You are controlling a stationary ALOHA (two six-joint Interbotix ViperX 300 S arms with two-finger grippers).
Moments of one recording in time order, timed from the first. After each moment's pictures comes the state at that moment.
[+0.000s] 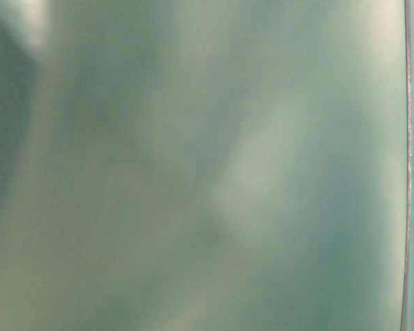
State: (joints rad) left arm 0.01 -0.97 1.18 0.00 -0.22 0.00; right arm 0.00 -0.96 1.17 0.00 -0.26 0.02
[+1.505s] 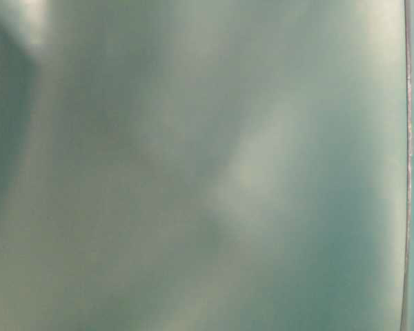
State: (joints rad) left arm 0.02 -0.97 1.18 0.00 -0.21 -0.01; right arm 0.02 -0.62 1.18 0.00 -0.26 0.19
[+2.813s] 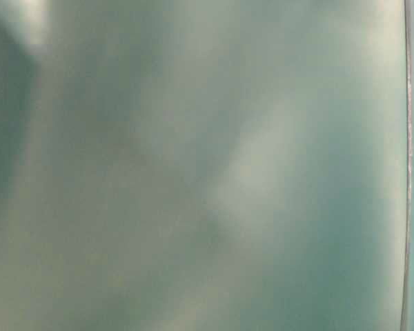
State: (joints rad) left arm 0.03 -0.97 1.18 0.00 -0.17 -0.02; right arm 0.20 -0.28 1.30 0.15 -0.58 0.27
